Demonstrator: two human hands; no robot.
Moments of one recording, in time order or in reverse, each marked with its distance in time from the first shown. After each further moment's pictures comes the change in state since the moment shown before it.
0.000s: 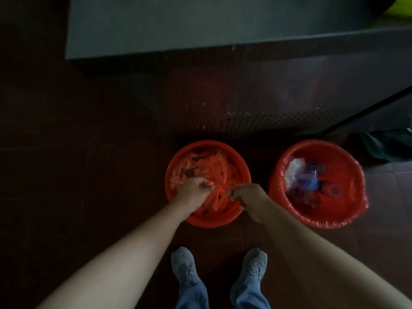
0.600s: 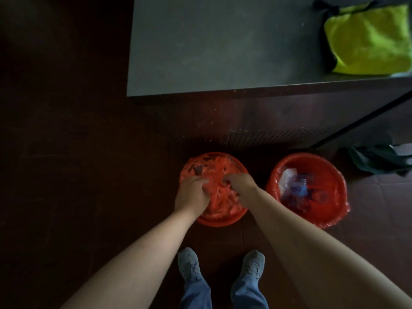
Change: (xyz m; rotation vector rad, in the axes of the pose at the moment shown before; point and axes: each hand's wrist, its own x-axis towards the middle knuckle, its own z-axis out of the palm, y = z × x) left_hand -0.091 0.048 -0.044 0.428 0.243 0.299; right_hand -0.089 -0.081 0.037 -0.009 0.138 0.004
